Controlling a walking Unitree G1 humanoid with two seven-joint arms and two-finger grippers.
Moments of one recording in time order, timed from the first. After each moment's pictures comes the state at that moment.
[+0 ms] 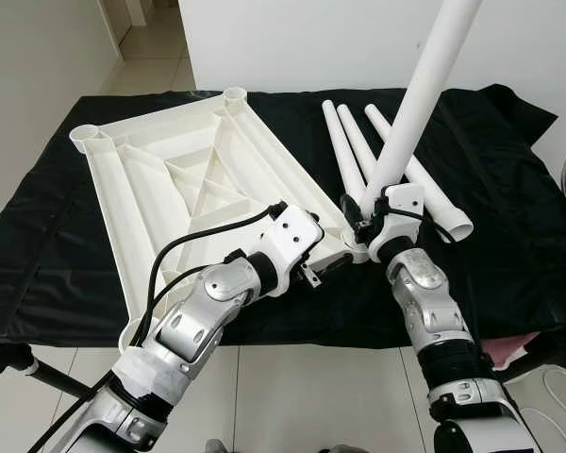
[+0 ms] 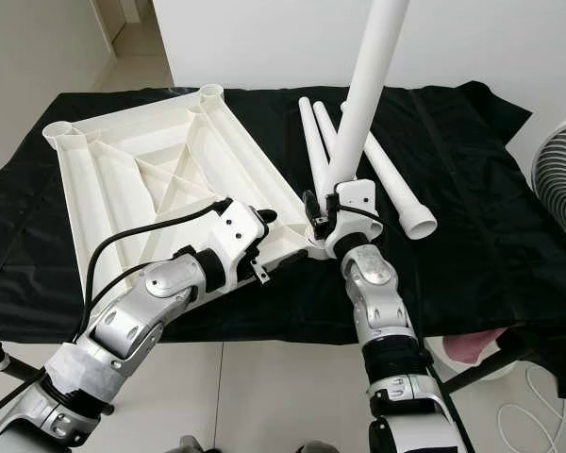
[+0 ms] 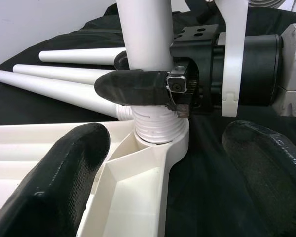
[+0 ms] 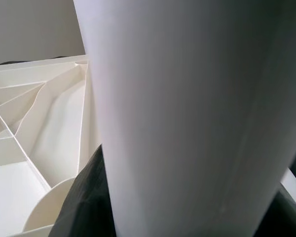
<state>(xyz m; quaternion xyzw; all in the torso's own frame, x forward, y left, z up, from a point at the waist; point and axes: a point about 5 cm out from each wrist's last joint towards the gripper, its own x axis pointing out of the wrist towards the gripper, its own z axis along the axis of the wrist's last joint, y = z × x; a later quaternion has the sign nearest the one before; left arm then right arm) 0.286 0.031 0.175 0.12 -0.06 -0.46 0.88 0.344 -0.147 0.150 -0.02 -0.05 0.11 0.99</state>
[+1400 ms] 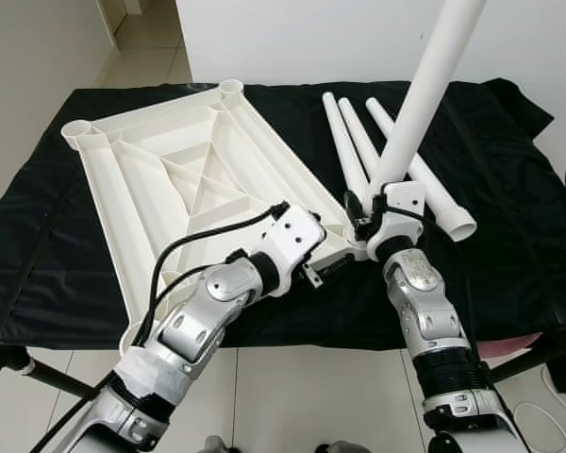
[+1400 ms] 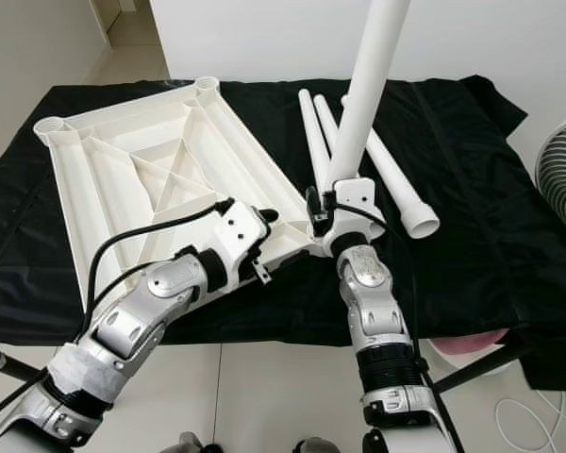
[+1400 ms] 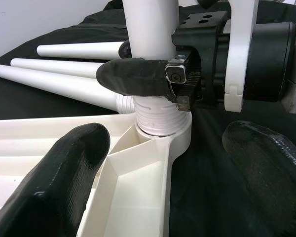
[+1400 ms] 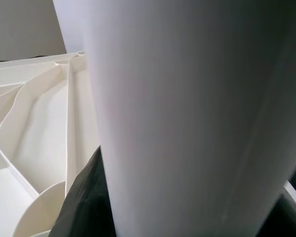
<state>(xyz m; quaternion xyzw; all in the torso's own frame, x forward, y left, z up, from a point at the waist) 0.286 0.029 0.176 0.13 -0.06 -0.45 0.88 0.335 -0.146 0.154 -0.02 -0.05 0.06 1.00</state>
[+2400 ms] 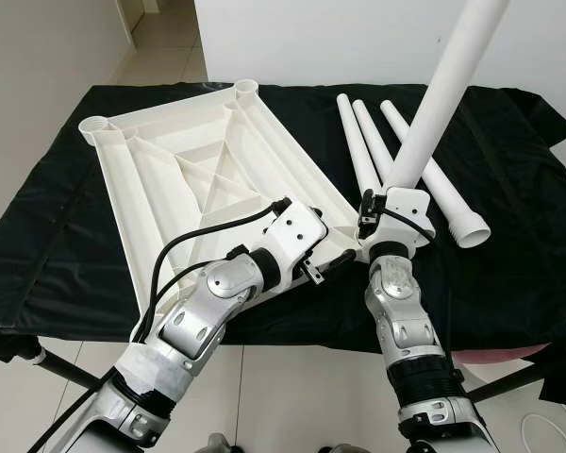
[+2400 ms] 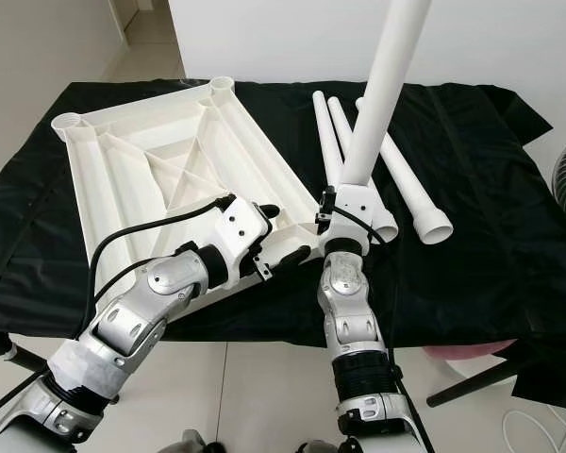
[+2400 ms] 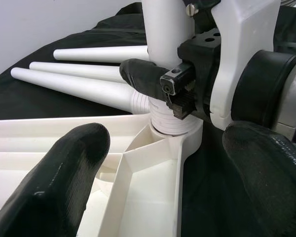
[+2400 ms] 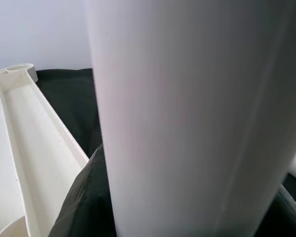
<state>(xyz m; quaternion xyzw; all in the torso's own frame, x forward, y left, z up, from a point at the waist) 0.287 0.027 0.181 0.13 -0.07 -0.46 0.88 0.333 -0.137 0.152 -0.01 -0.08 -0.12 0.99</state>
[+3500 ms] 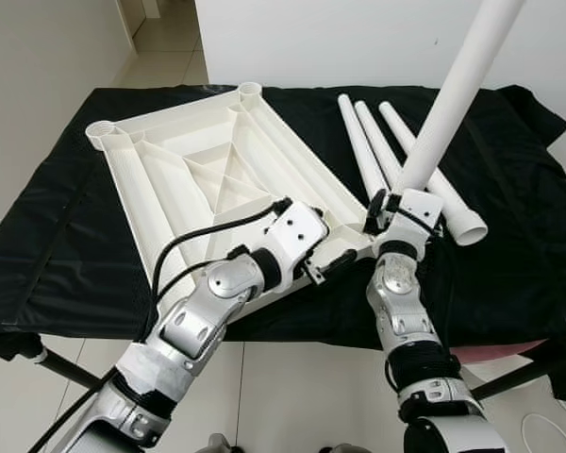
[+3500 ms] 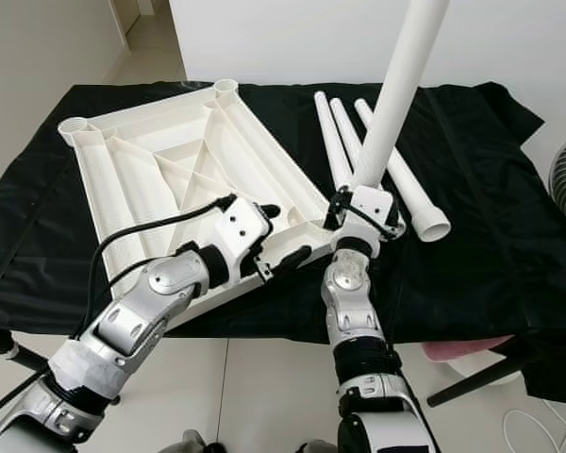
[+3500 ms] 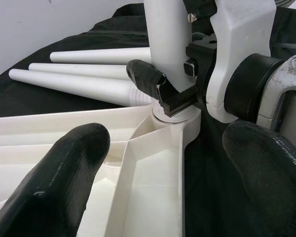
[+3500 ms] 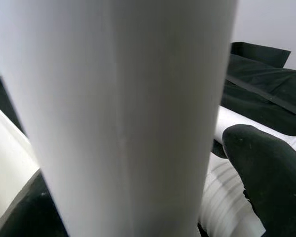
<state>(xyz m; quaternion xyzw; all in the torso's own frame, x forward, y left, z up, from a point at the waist) 0.287 0.026 0.181 0.13 -0.07 -0.46 0.88 0.343 -0.152 0.147 0.01 -0.09 -0.18 0.98</state>
